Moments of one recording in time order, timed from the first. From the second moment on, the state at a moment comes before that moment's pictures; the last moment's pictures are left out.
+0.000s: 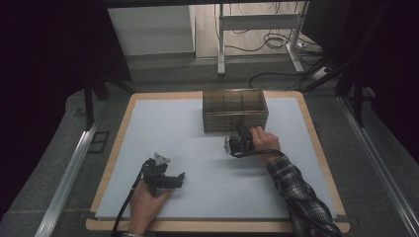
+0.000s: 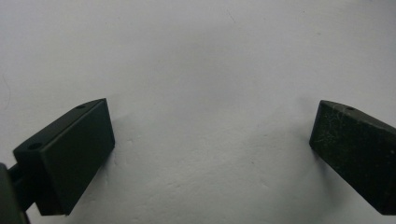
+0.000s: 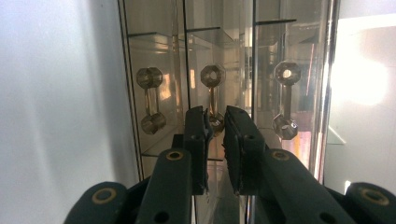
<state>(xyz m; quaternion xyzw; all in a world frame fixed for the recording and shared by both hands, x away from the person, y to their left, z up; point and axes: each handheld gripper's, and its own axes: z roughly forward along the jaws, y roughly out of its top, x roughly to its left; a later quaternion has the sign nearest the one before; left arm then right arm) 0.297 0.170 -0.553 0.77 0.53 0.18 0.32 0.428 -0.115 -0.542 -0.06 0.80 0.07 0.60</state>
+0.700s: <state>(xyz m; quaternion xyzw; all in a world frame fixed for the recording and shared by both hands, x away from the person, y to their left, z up) 0.297 0.170 -0.553 0.77 0.53 0.18 0.32 0.409 -0.122 -0.539 -0.06 0.80 0.09 0.59</state>
